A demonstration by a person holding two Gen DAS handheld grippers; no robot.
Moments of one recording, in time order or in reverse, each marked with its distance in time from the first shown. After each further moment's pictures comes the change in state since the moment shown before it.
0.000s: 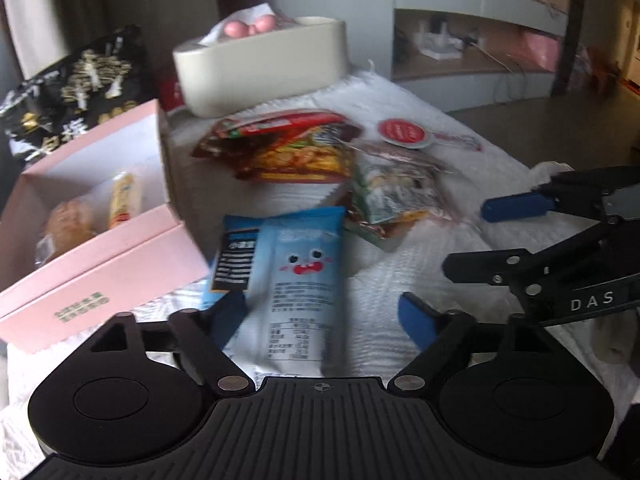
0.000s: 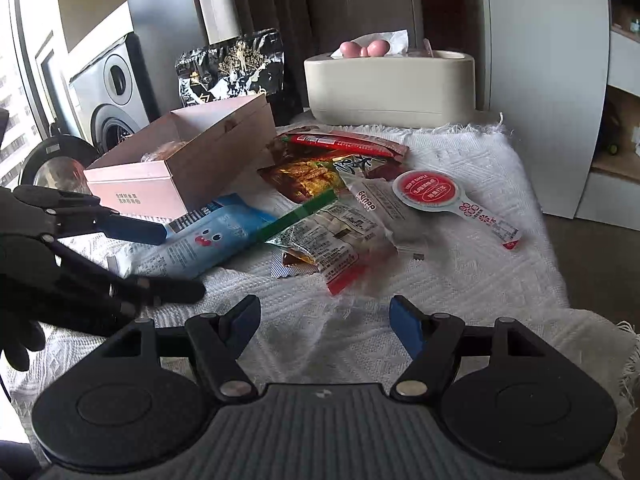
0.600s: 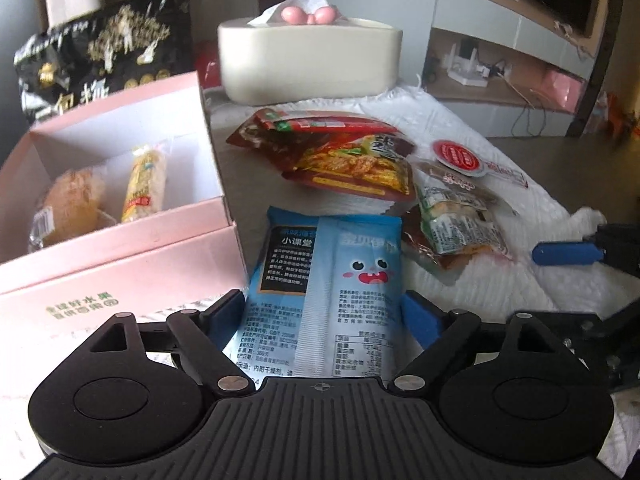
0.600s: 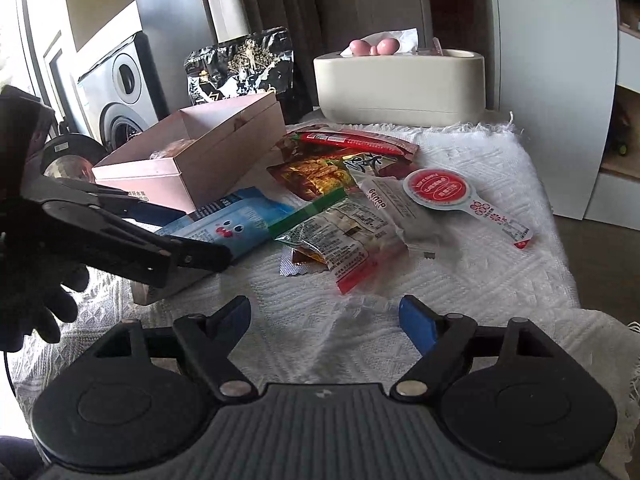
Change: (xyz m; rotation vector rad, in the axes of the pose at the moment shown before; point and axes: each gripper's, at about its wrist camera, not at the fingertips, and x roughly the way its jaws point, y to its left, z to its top) left arm 0.024 0.042 0.001 -0.163 -0.025 -0.017; right arm 0.003 0.004 -0.001 -0.012 0.000 0.028
